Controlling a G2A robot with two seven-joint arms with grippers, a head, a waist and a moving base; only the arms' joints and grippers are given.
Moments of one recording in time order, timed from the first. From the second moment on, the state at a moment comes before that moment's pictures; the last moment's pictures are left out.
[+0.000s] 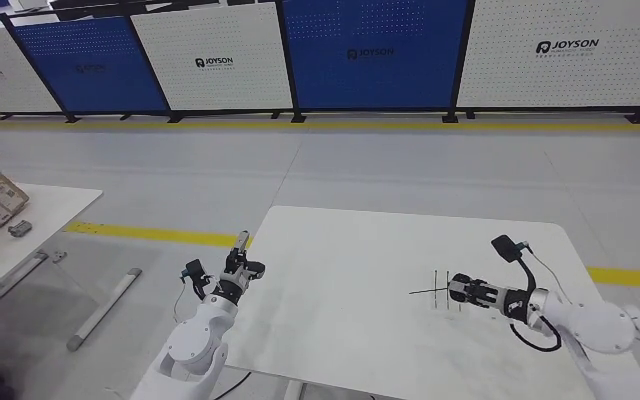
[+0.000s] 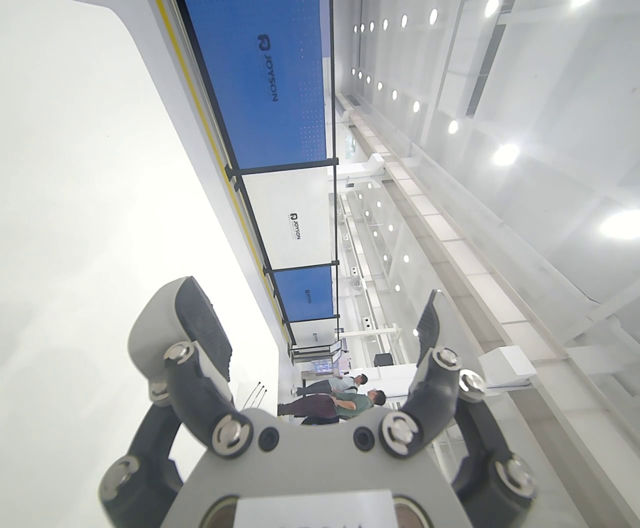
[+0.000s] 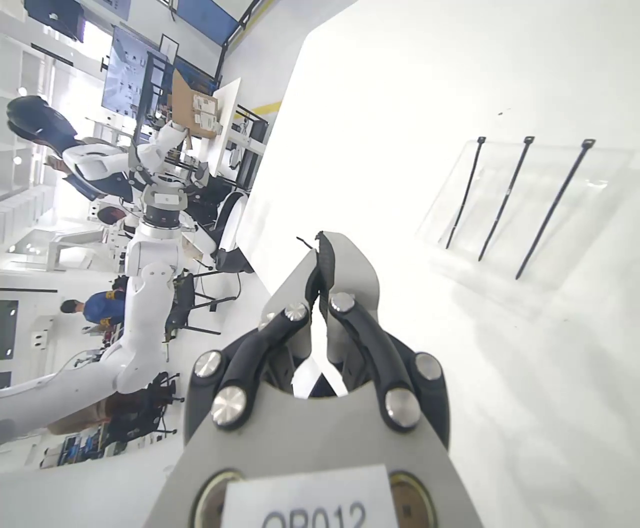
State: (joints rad) left arm 1.73 -1.15 -1.60 -1.80 -0.42 0.00 0.00; right arm -1.13 -0.95 1.19 -1.56 -0.02 -0.03 0.97
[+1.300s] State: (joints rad) left arm 1.73 -1.15 -1.60 -1.80 -0.42 0.00 0.00; right arm -1.06 -0.98 1.03 -1.60 -0.30 -0.34 0.59
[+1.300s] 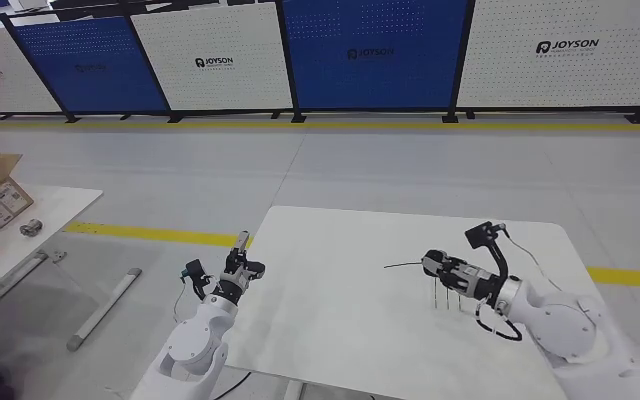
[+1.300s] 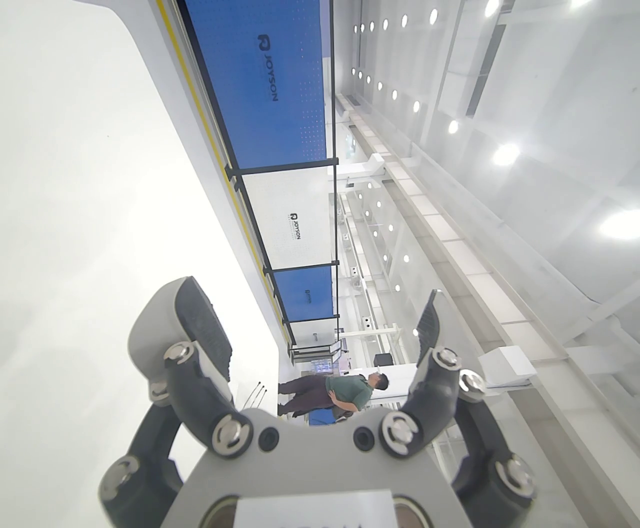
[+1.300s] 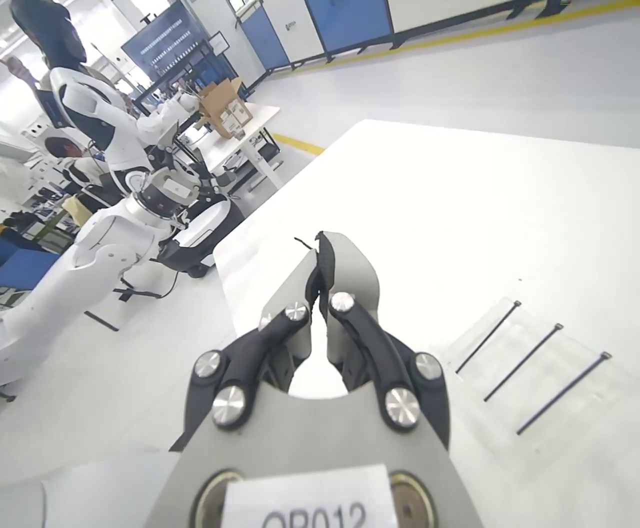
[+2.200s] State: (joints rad) left arm 1.73 -1.15 -1.60 -1.80 -0.42 0.00 0.00; right arm -0.96 -0.95 0.80 -1.61 -0.64 -0.34 0.30
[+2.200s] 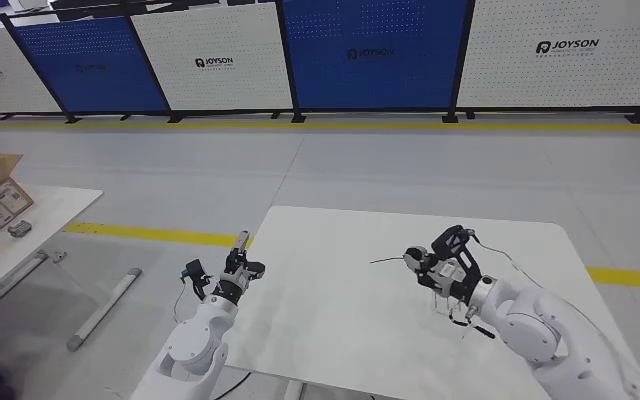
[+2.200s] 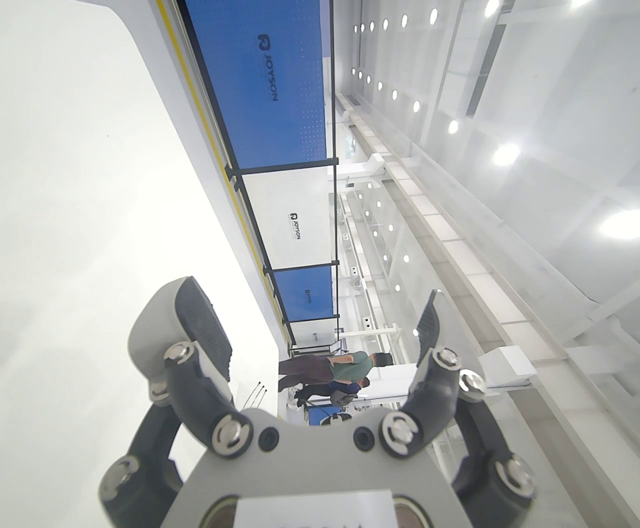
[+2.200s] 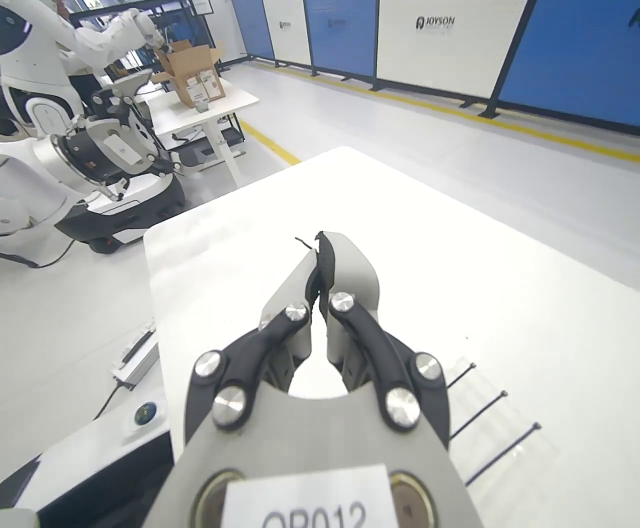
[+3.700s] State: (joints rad) left arm 1.62 -1.14 -1.42 -1.89 -0.47 0.34 -0.28; right arm -0.90 -0.94 0.67 -1.62 -0.94 -0.34 0.18
